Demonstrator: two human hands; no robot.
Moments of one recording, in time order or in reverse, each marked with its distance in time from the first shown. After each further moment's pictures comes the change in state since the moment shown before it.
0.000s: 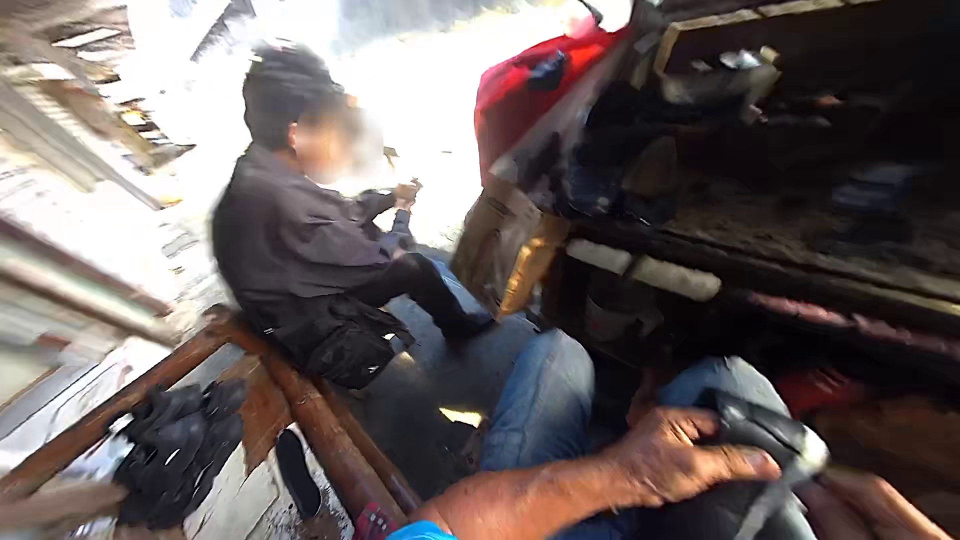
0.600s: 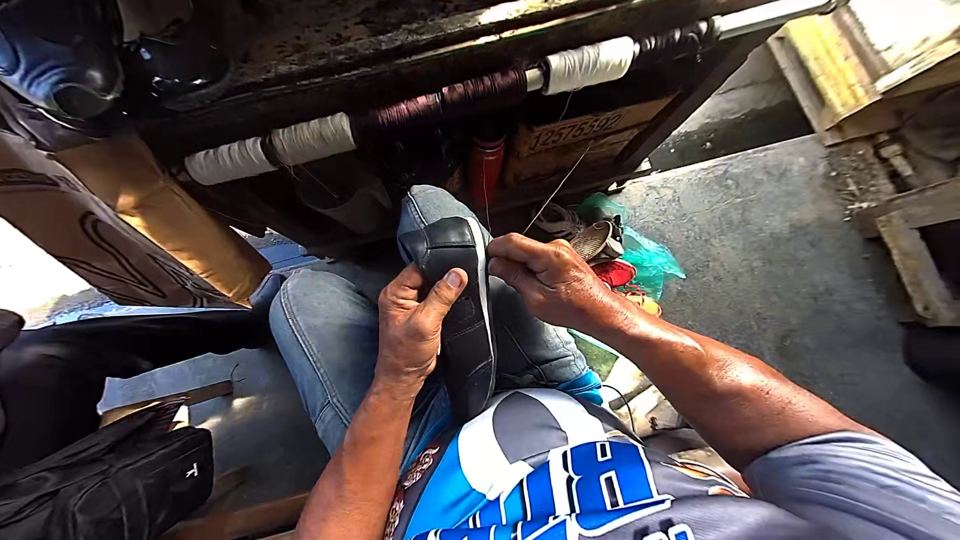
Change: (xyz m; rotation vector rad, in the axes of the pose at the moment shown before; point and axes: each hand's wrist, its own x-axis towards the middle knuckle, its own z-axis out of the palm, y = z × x) left_hand -0.004 -0.012 -0.005 -0.022 -0.063 -0.059; right_hand -0.013 0.018 0.010 0.020 0.174 -0.050
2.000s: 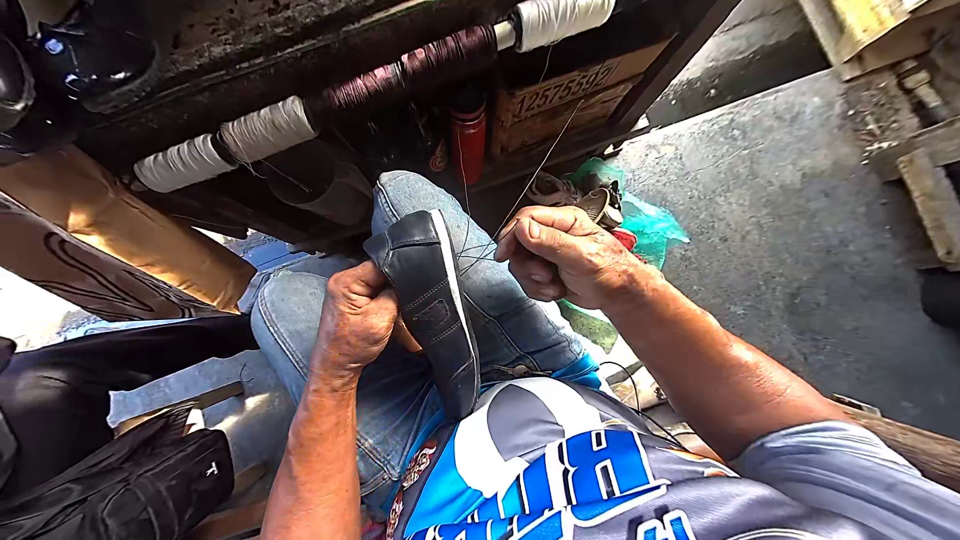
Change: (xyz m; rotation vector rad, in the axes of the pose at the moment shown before) left_hand 0.022 0.020 -0.047 0.432 -0.308 0.118; right_hand -0.009 0.013 -0.023 1.057 -0.135 0.157
